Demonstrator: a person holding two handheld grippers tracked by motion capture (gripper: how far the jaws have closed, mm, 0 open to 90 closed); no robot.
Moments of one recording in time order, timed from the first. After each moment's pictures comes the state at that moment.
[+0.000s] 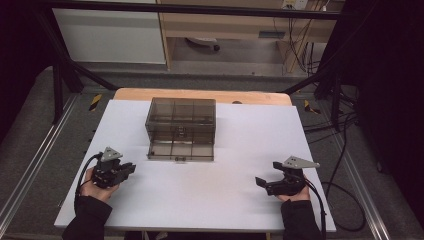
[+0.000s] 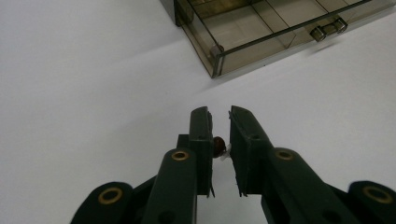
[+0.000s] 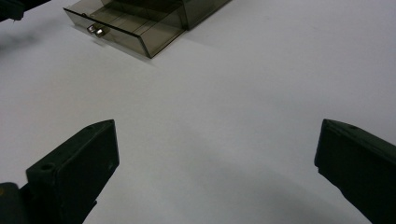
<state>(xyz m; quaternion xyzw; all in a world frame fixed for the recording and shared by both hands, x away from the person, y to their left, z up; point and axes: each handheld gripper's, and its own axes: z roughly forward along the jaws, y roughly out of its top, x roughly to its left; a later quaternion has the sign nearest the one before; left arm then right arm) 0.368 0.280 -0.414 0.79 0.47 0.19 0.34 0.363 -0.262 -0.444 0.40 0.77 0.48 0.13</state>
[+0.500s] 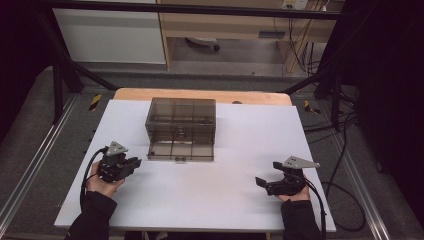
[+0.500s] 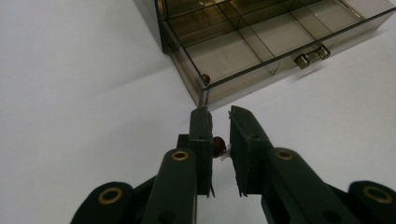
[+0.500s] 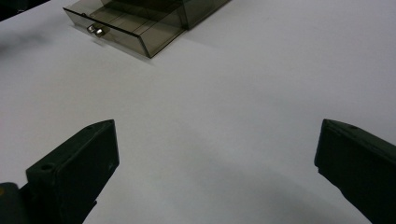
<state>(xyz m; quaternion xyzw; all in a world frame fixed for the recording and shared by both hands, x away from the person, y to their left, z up) 0.380 0.265 -0.404 0.79 0.47 0.19 0.35 0.363 -0.262 -0.444 0.40 0.77 0.48 0.14</state>
